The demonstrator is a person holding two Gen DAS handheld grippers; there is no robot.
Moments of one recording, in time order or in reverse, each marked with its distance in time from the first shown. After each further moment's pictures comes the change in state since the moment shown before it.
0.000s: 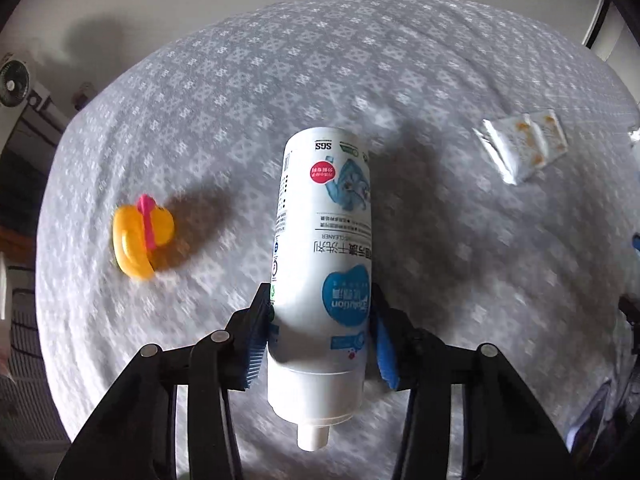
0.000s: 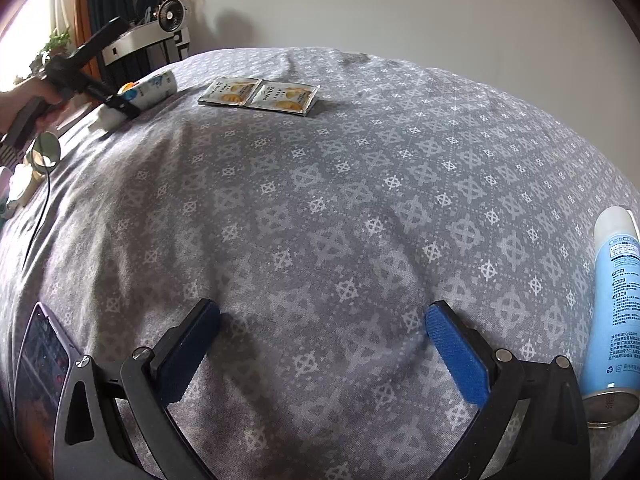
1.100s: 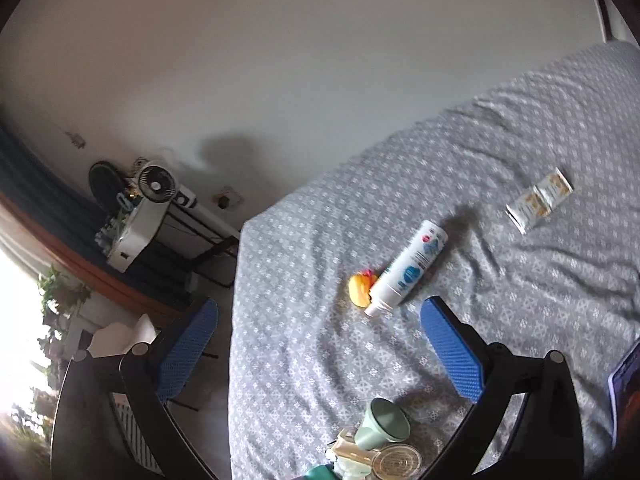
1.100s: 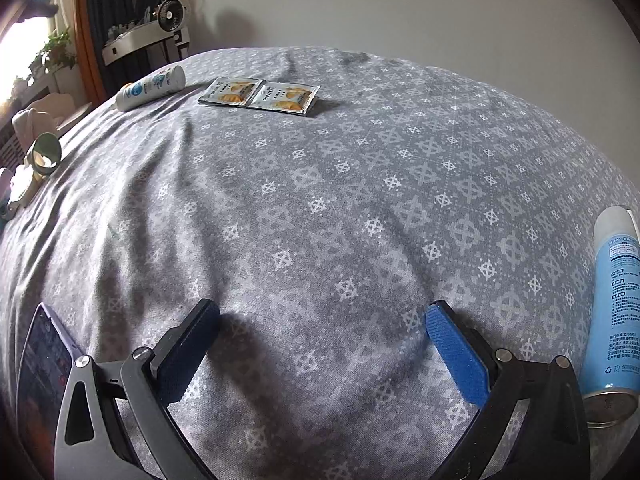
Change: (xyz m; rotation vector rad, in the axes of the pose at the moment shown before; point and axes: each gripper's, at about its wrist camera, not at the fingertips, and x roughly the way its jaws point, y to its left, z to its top) left arm -0.184 0.023 -0.013 0.167 -0.283 0.494; right arm -0.002 0.000 0.000 -0.001 0.007 -0.002
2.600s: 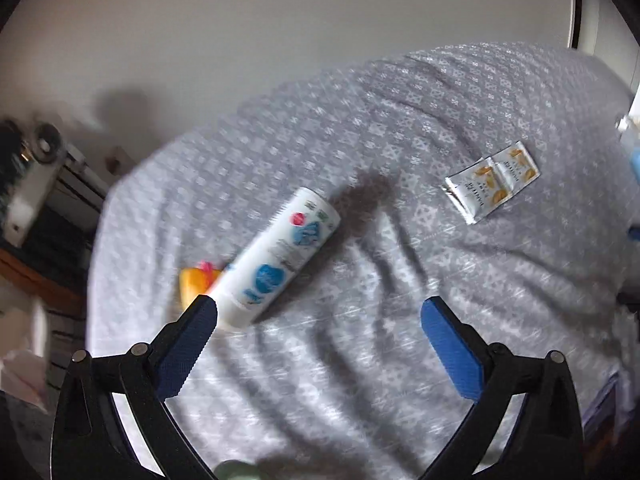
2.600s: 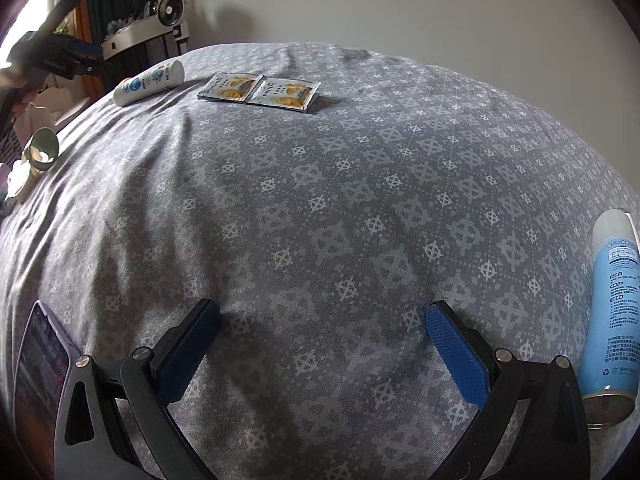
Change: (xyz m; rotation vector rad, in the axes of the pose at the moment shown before) left arm 0.125 -0.080 0.004 -0.125 0.115 -0.427; right arm 0.000 0.000 0.001 -0.011 0.018 -0.013
